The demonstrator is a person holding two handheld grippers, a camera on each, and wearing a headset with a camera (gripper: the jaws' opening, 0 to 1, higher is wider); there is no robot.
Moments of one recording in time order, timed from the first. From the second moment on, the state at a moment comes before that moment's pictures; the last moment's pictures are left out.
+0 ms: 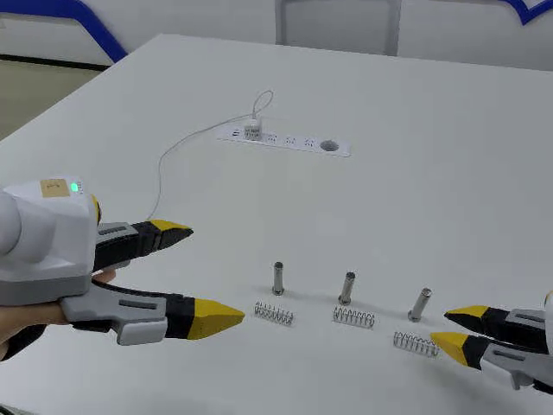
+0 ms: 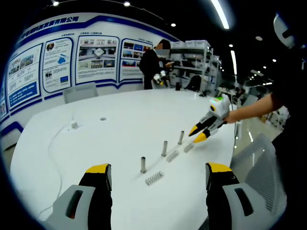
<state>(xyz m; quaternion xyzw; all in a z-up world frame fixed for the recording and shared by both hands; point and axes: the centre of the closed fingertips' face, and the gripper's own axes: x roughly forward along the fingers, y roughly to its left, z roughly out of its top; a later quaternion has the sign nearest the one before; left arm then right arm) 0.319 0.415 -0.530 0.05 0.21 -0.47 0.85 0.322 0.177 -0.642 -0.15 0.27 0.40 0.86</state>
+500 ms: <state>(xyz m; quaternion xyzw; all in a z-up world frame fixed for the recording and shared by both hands) 0.319 0.416 -0.538 0.05 0.22 -0.47 0.85 0.320 0.185 -0.668 -0.17 0.29 0.43 0.84</state>
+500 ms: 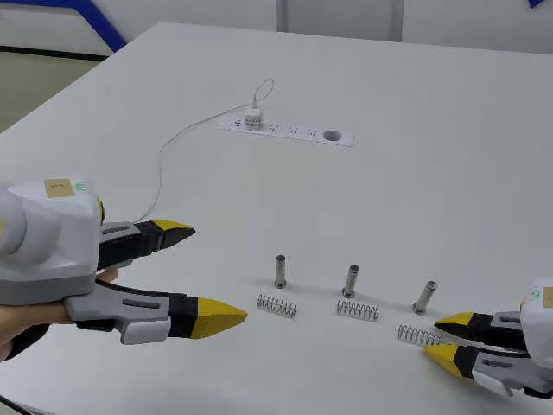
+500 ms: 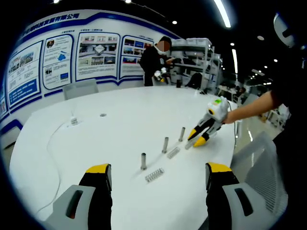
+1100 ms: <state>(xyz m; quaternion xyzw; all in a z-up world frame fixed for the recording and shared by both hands) 0.317 0.417 -0.541 0.05 0.23 -0.47 0.85 0.318 0.190 -0.671 -0.15 0.28 0.44 0.84</state>
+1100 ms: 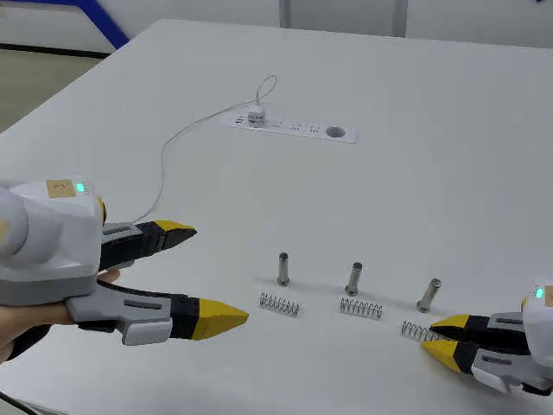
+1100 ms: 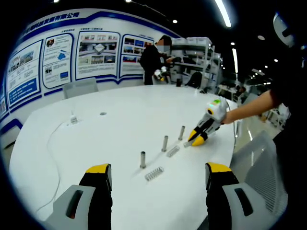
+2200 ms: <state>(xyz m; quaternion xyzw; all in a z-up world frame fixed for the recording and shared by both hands) 0.303 0.396 -0.528 0.06 0.21 -0.49 0.84 0.305 0.199 -0.623 -0.20 0.27 0.46 0.82</state>
